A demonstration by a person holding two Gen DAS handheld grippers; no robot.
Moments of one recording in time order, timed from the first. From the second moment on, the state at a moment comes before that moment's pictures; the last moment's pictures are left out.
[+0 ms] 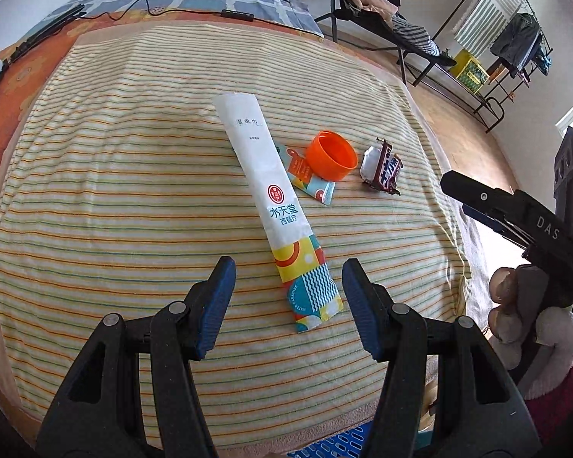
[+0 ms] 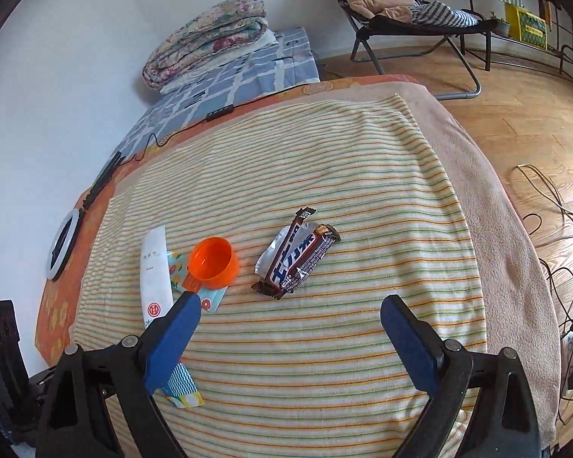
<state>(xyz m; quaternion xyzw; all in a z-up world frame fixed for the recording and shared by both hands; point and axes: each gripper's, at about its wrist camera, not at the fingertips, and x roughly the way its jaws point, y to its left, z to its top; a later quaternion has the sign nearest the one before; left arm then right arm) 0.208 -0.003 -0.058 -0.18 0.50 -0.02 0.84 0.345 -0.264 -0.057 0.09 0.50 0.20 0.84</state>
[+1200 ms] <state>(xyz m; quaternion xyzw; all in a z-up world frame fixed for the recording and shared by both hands) 0.255 0.023 -0.079 -0.22 0.50 0.00 0.84 0.392 -0.241 -0.105 0.14 0.53 0.19 0.82</state>
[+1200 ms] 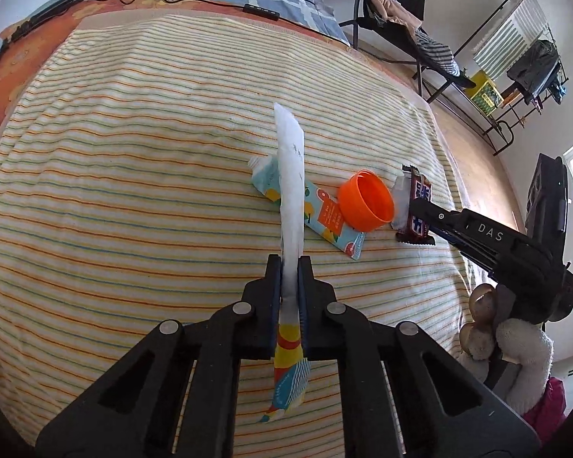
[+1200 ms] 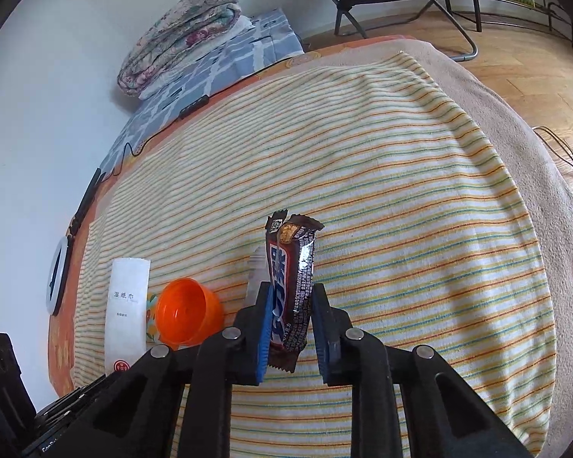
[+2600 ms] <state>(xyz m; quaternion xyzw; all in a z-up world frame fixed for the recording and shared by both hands) 0.104 0.002 -0.017 -0.16 0.44 -0.04 0.88 0.191 -0.241 -0.018 0.01 0.45 0.32 0.83</state>
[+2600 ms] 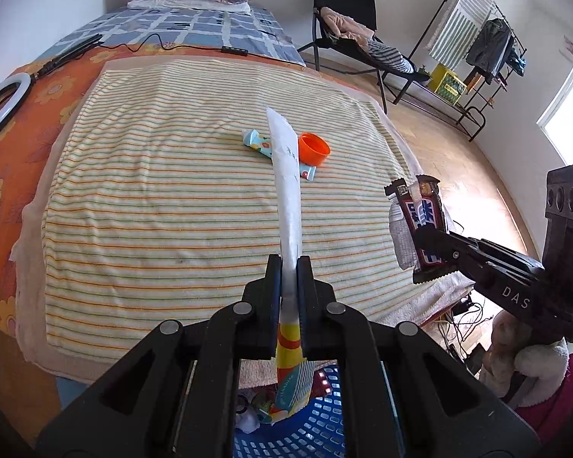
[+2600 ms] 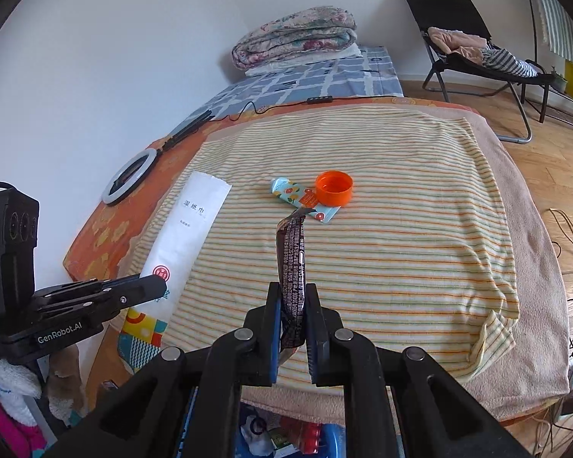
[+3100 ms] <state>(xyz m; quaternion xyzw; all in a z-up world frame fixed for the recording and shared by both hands) 0.012 -0.030 -0.037 -0.14 0.44 -0.04 0.89 0.092 -0.257 -0.044 -0.03 0.47 0.37 0.80</state>
